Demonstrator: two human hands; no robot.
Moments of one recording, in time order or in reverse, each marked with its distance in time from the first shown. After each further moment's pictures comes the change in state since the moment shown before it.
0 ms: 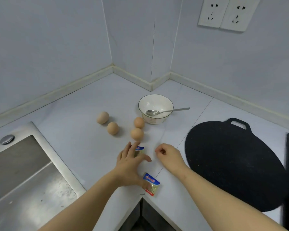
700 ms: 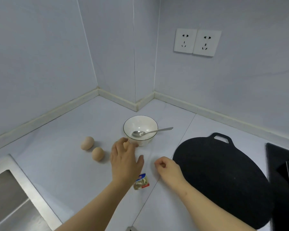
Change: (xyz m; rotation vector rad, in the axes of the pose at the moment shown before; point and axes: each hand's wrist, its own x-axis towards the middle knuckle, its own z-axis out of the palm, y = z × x) left_hand 0.048 0.059 -0.029 -0.013 0.775 -0.075; right_hand 0.004 0.009 -0.036 0.203 0.091 0.131
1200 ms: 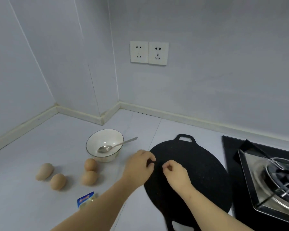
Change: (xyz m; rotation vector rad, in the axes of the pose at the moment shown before) left_hand 0.019 0.096 0.038 -0.219 -0.555 0.337; right_hand -0.017 0.035 -0.087 -0.031 0.270 0.156
